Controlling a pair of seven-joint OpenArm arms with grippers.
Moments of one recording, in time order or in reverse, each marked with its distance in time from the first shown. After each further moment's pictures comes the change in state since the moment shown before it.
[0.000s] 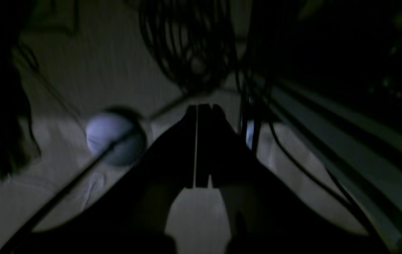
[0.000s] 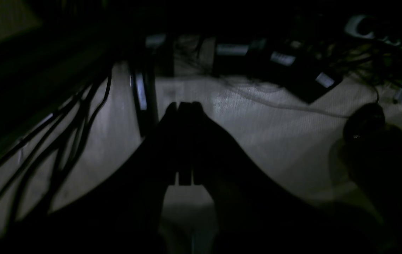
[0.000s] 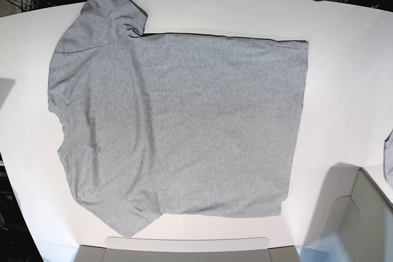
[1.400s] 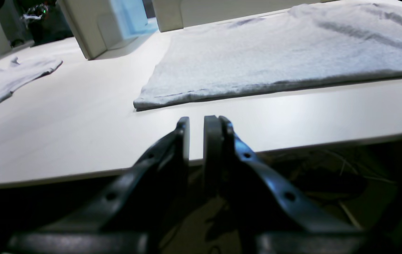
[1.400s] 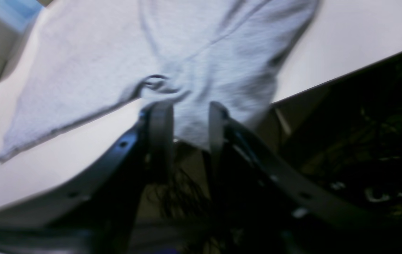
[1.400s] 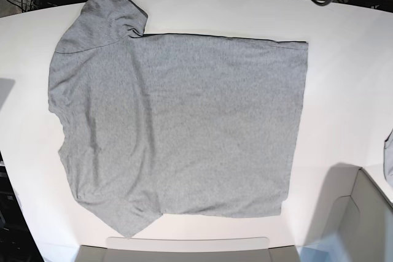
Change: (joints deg) left arm 42.3 -1.6 0.4 58.1 0.4 -0.2 -53.4; right arm -65.0 25.5 0.4 98.8 40.6 -0.2 26.8
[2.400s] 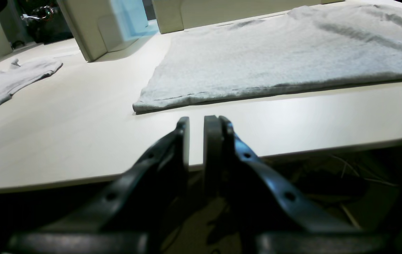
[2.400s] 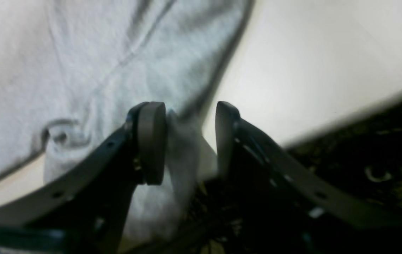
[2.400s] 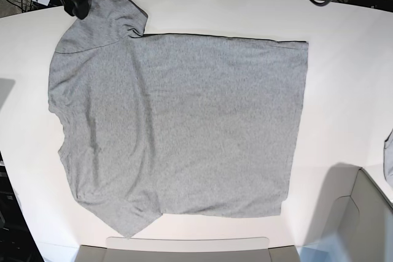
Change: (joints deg) left arm -0.4 0.0 0.0 0.0 -0.3 0.3 0.0; right arm 20.5 6.5 -1.9 -11.8 18.4 0.7 -15.4
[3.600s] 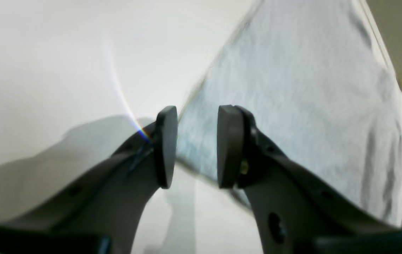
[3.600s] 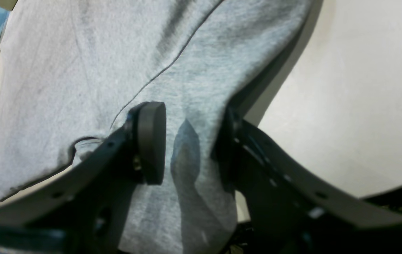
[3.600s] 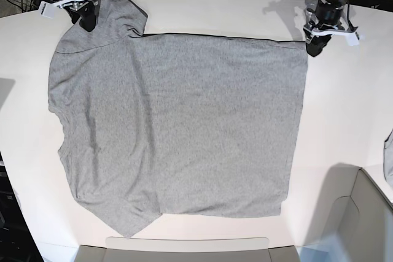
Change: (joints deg) left arm -13.1 -16.3 -12.7 38.4 -66.8 -2.8 96.0; right arm 3.6 -1.6 0.0 -0.2 0.6 0.9 -4.9
